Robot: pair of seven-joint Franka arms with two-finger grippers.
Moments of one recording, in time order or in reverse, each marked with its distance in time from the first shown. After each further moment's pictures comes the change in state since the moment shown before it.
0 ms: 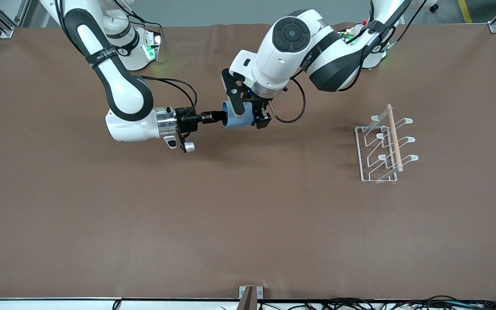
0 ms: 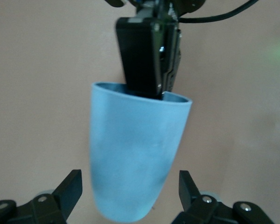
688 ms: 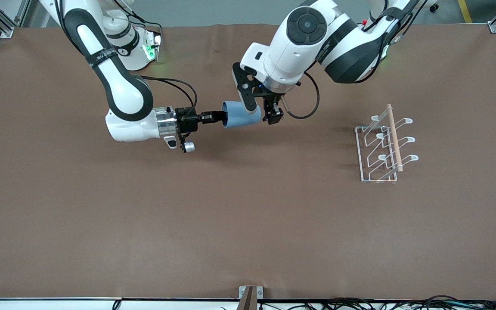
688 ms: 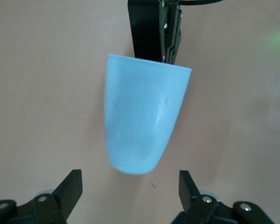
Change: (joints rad) left arm 0.045 -0.054 0.006 0.010 -0.034 -0.096 0.055; right arm 0.000 0.000 -0.001 0.000 0.000 0.000 0.000
